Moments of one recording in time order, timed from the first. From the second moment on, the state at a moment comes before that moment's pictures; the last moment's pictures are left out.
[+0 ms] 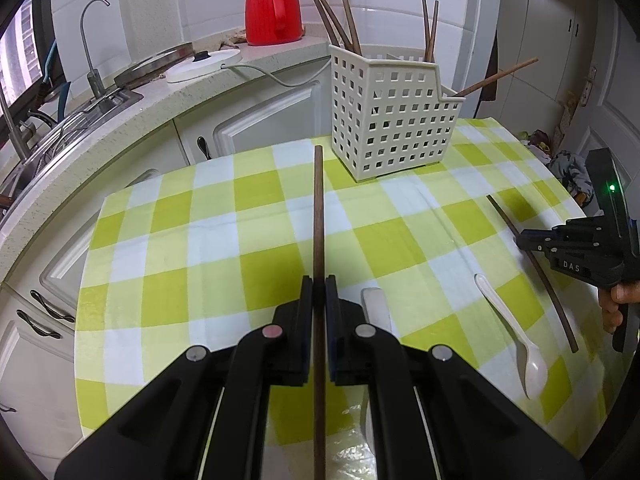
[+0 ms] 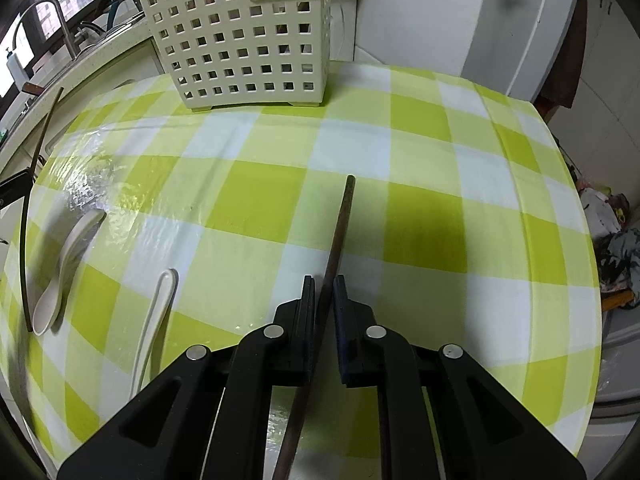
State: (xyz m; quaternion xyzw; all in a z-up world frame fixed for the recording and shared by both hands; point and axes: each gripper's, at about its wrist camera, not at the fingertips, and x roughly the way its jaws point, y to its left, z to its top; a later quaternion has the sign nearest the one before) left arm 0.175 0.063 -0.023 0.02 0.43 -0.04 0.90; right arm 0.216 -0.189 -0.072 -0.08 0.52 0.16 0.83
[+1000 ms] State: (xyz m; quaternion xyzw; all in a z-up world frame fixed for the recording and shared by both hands) left arm 0.135 0.056 0.054 0.03 0.35 -0.02 0.93; right arm 0.155 -0.215 0.057 -0.05 0.39 0.18 0.90
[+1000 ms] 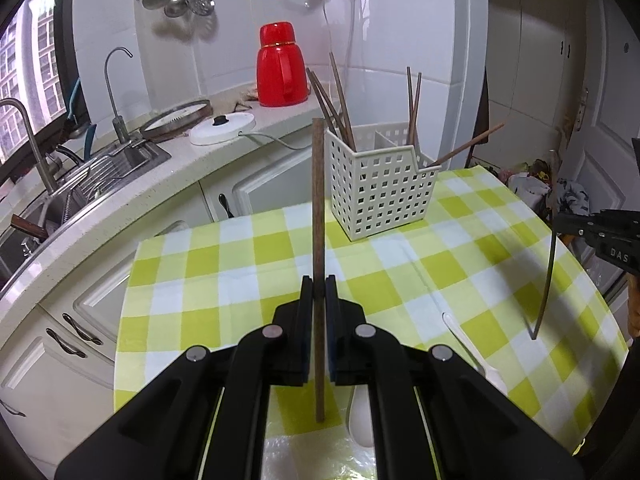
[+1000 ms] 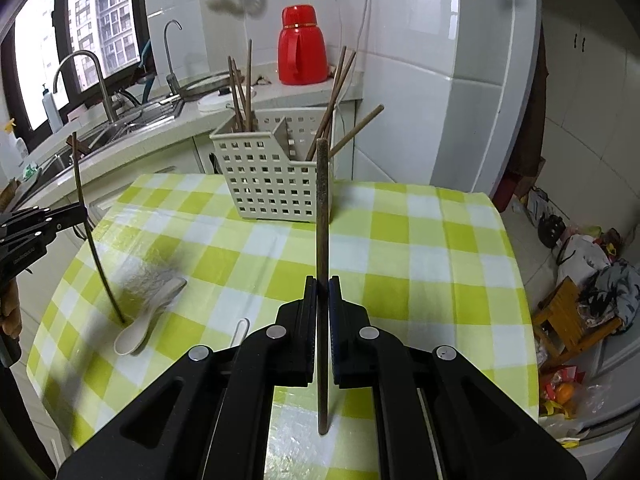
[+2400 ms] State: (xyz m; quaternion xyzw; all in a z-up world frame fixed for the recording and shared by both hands) left arm 0.313 0.003 0.217 -0.02 0.25 -0.07 0.97; right arm 0.310 -0.147 0.189 -0.04 0.32 0.22 0.92
